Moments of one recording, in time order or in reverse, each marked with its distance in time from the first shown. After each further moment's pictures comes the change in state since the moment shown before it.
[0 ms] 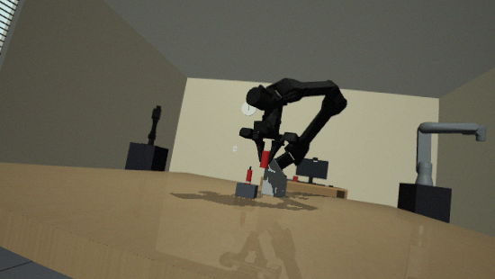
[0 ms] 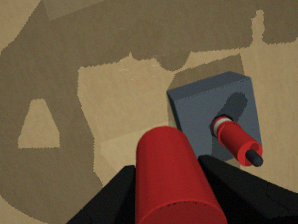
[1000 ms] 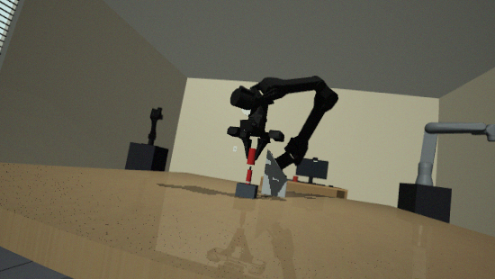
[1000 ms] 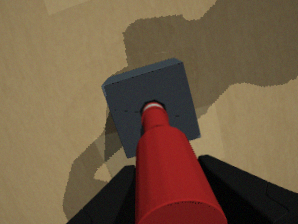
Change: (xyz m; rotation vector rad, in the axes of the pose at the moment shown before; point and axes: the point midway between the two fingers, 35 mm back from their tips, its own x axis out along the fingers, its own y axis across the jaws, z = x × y) arm -0.004 -0.053 -0.015 -0.019 0.011 0.016
